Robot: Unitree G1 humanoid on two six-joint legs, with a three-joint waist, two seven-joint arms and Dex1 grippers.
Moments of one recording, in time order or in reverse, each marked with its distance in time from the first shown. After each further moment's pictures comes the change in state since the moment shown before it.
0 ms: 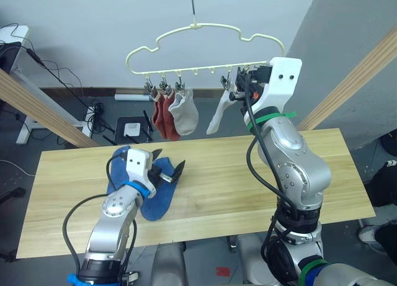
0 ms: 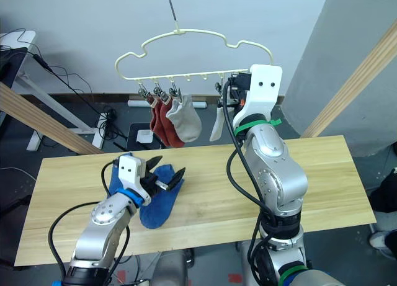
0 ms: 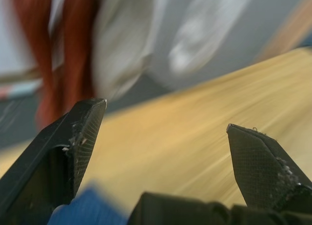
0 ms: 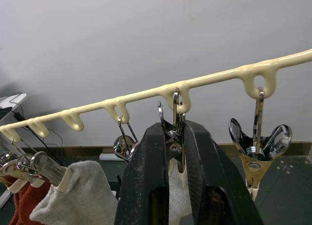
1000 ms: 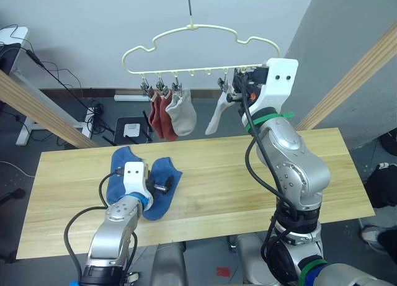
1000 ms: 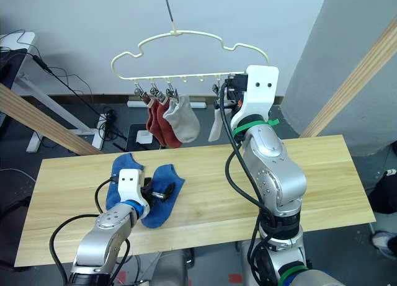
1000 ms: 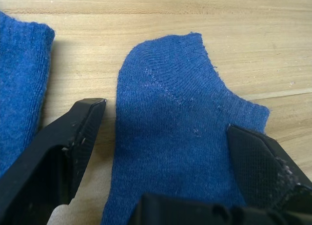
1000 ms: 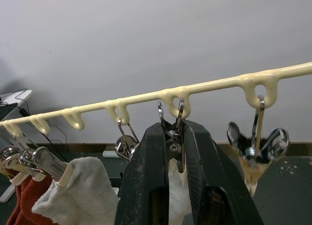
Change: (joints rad) left arm 0.029 -0.025 0.010 -0.027 0.039 0.327 0.188; right arm 0.000 0.000 0.012 0.000 0.001 0.010 0.009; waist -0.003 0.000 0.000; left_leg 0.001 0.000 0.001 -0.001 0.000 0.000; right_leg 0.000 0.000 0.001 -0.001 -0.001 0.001
